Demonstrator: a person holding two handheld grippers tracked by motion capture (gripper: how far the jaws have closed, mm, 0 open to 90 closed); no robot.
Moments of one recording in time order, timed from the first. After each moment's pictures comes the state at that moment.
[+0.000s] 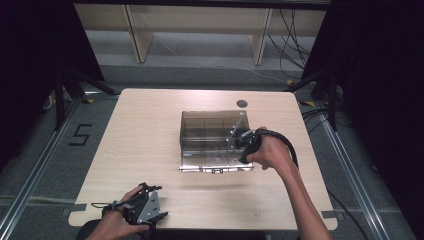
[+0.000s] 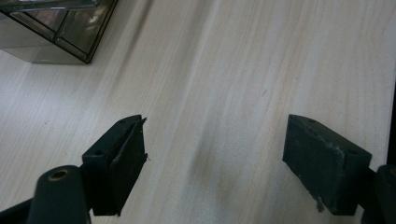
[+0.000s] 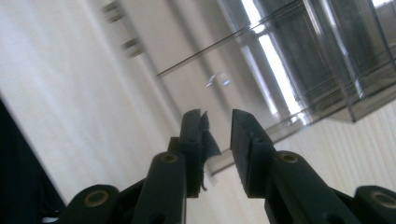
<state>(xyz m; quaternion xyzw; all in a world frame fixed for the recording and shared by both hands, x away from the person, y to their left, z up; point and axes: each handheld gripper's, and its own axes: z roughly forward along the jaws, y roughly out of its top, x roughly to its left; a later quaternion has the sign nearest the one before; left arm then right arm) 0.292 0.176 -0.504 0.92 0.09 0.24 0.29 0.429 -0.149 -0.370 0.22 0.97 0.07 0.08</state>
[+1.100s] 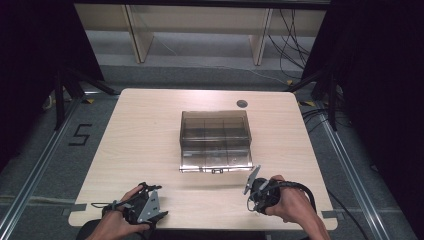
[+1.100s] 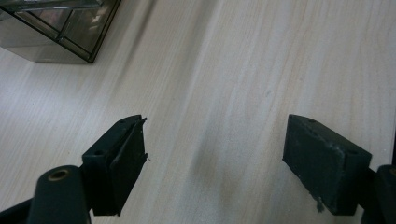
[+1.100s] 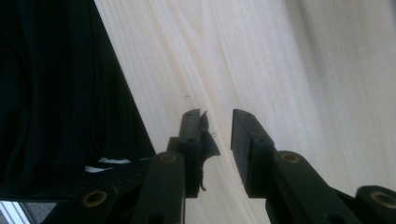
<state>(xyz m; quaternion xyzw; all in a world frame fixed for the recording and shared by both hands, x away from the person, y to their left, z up) 0.292 0.176 -0.504 0.92 0.09 0.25 0.29 0.327 -0.190 -0.433 0.19 0.98 0.06 0.02</state>
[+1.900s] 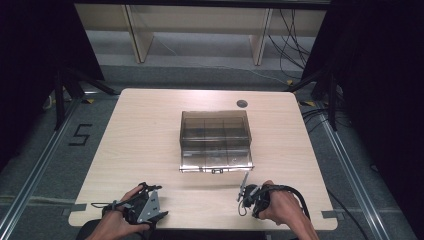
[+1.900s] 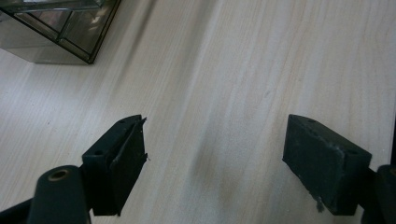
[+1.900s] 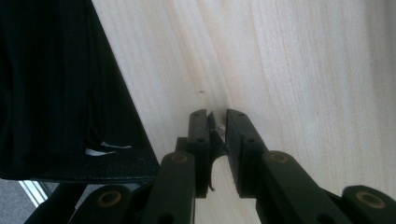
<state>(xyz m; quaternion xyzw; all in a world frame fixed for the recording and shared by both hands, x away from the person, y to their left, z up) 0.292 0.176 -0.503 0.92 0.09 0.25 0.29 0.332 -0.177 -0.468 0.17 0.99 -0.01 -0.01</state>
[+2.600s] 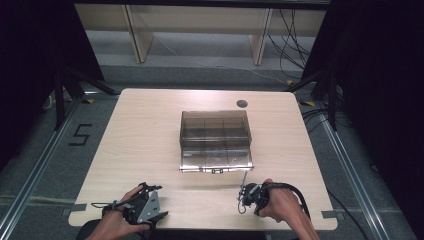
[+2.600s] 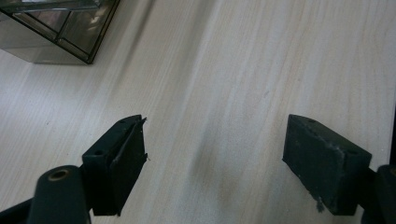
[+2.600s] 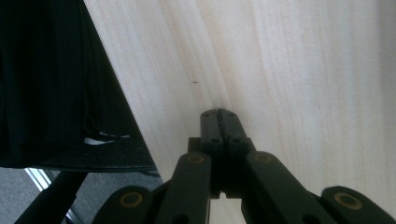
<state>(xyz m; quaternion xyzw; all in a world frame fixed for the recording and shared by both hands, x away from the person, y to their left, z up) 0.292 0.176 -0.503 0.92 0.09 0.24 0.29 0.337 -0.178 -0.470 0.18 0.98 -0.03 -0.02</state>
